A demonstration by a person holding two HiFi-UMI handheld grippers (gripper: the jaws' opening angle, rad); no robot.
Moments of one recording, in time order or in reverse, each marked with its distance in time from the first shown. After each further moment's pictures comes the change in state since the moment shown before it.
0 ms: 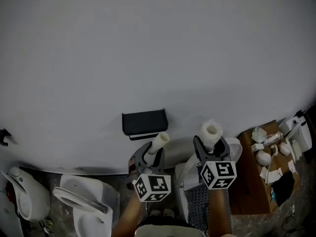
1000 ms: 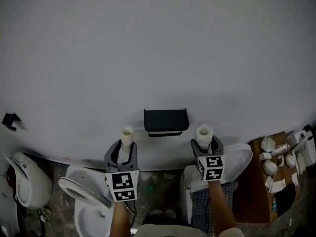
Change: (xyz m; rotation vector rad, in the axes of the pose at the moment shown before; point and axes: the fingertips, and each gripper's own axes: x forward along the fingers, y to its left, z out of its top) left arm -0.086 0.145 -0.062 -0.356 -0.020 0.271; right arm 0.057 0.053 -0.076 -0.188 0.187 0.106
